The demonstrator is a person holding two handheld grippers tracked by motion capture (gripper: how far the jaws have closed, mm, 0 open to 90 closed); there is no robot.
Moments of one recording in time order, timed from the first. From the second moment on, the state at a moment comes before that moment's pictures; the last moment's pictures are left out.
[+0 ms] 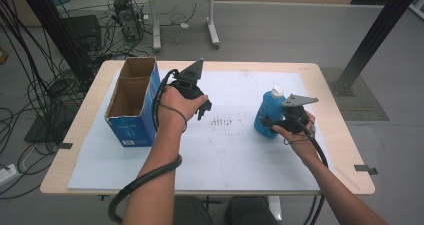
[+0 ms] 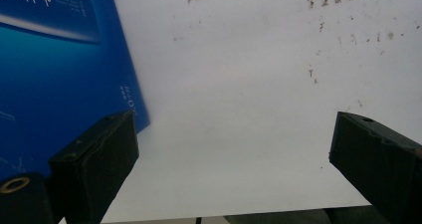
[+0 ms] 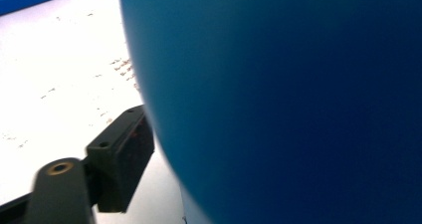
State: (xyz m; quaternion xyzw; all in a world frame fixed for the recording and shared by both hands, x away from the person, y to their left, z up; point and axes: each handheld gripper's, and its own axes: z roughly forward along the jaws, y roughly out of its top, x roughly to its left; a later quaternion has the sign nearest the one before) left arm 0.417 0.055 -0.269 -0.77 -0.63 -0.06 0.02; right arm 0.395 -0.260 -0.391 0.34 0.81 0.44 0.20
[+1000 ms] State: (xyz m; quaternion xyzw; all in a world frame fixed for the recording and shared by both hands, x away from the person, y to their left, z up) left arm 0.417 0.056 -0.270 -0.77 -0.63 -0.06 0.02; right arm 0.396 -0.259 -0.396 0.35 0.81 0.44 0.21
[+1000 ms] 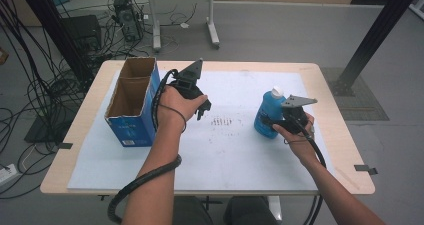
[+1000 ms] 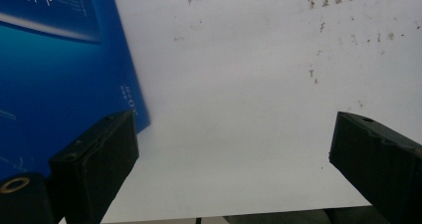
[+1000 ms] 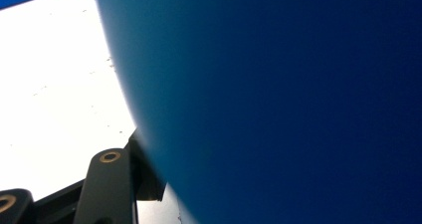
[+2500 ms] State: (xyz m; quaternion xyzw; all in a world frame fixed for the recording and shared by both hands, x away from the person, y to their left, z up) left arm 0.413 0.058 -0.270 -0.77 -0.63 -0.06 0.02; right arm 0.397 -0.262 -0.397 0.34 0.80 0.44 0.20
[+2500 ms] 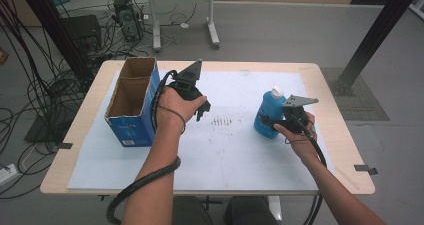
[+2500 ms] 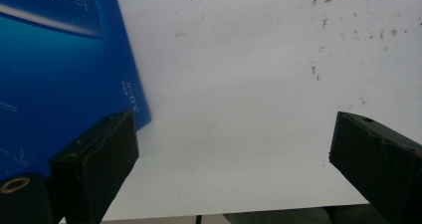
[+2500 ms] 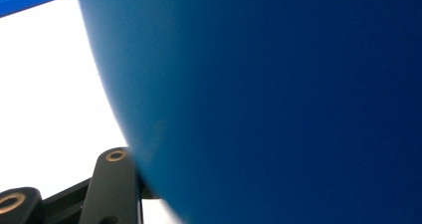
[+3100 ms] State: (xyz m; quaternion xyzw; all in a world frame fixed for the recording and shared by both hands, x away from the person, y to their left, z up) left arm 0.413 0.058 -0.268 -0.77 -0.63 -0.06 0.02; right arm 0.397 -0.262 -0.397 0.34 0.80 0.44 0.20
